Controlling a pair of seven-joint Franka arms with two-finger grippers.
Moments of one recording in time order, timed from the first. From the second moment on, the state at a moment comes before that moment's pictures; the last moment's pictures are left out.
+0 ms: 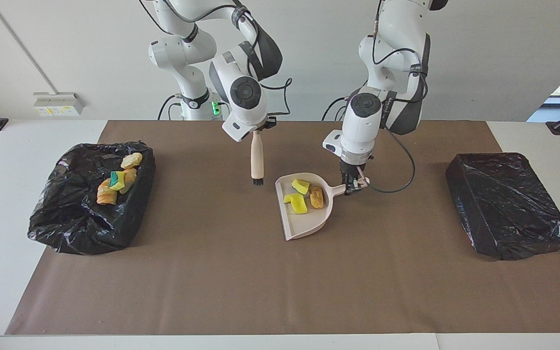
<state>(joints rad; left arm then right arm) -0.47 0.17 -0.01 -2.04 0.08 2.24 0.95 0.38 0.06 0.20 -1.97 0.25 1.55 0.55</state>
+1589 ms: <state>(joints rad) 0.49 0.12 0.02 -1.60 -0.03 1.88 1.76 0.61 -0.10 0.21 -2.39 0.26 2.20 0.77</state>
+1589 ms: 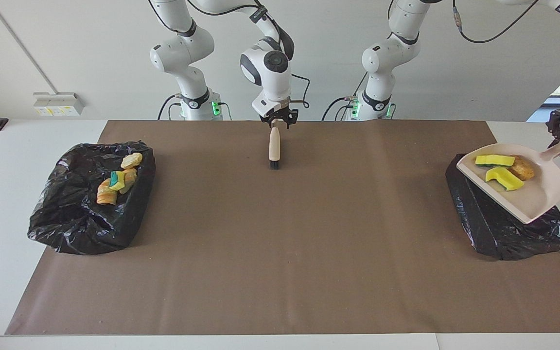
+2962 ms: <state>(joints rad) 0.40 0.19 -0.01 -1.55 0.78 2.07 1.72 0.07 -0.11 0.14 -1.63 0.02 1.52 0.47</state>
